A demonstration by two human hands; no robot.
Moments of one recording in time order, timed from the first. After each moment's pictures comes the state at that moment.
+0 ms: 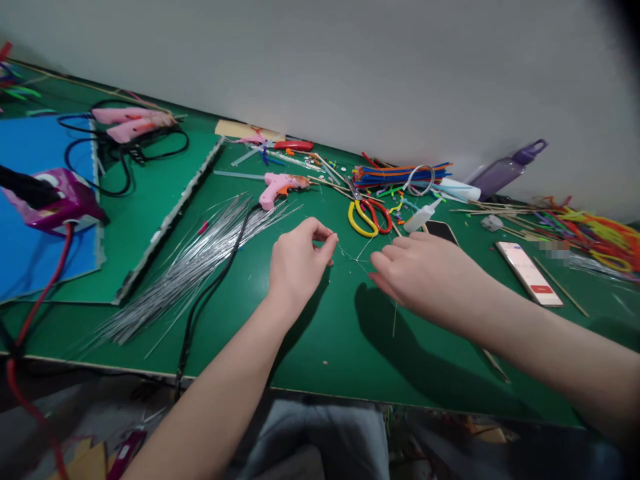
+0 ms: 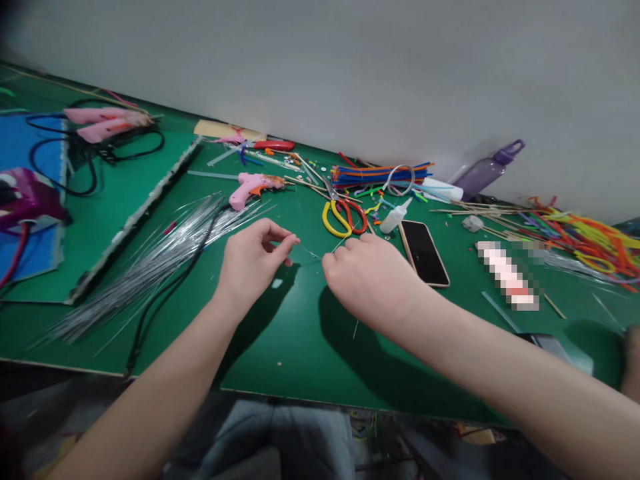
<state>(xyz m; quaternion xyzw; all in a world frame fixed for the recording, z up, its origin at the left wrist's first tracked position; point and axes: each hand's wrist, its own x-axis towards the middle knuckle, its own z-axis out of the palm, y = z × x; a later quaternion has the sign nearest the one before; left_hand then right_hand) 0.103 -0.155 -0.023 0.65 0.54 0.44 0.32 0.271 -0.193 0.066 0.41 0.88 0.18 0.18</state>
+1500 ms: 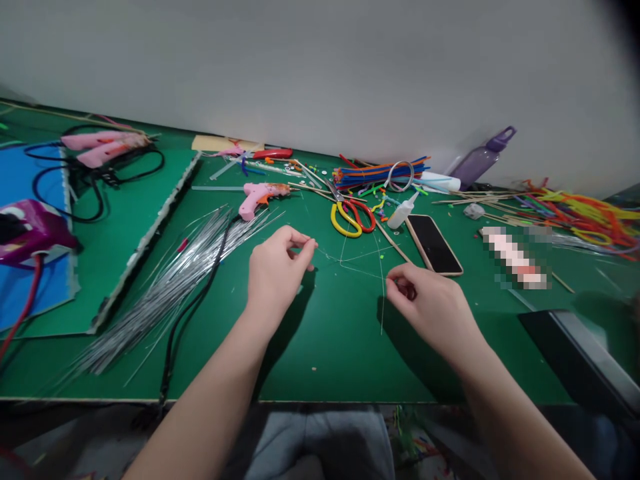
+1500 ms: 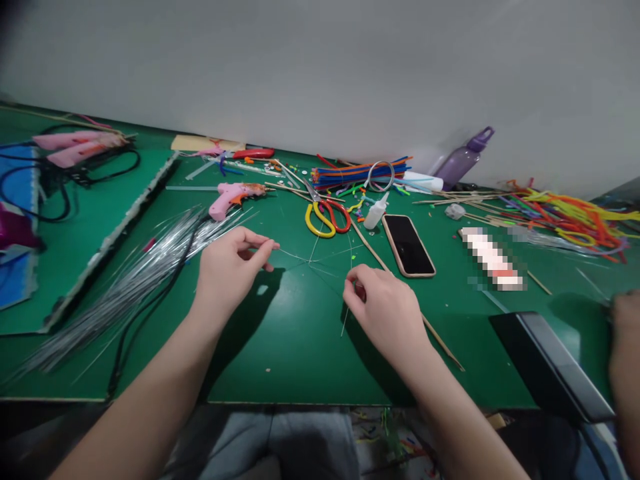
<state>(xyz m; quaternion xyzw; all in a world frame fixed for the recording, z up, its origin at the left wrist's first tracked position) 0.105 -0.157 -0.016 0.65 0.56 0.41 0.32 0.317 -0.243 0.006 0.69 0.71 0.00 -0.16</state>
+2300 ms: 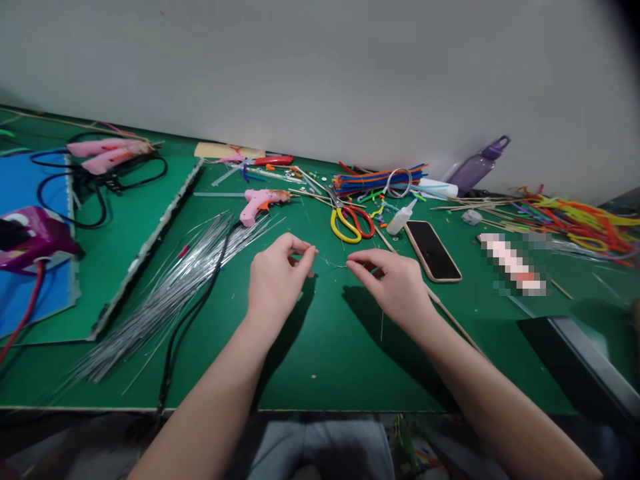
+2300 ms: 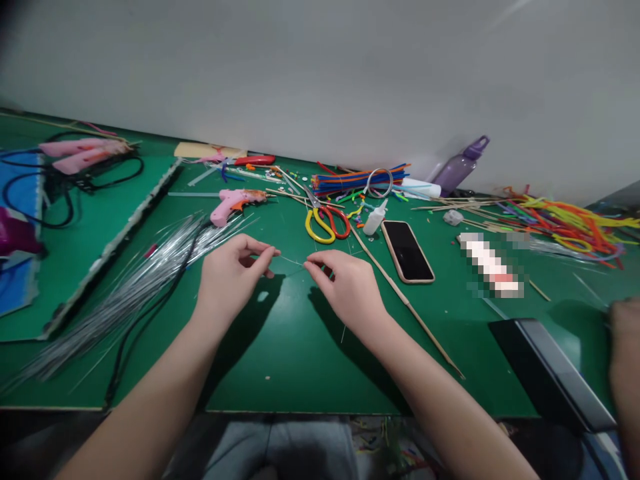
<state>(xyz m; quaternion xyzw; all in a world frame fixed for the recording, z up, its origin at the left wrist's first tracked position) 0.105 -0.156 -0.019 0.64 0.55 0.42 0.32 0.289 -0.198 -0.001 0.57 0.75 -0.08 -0.33</state>
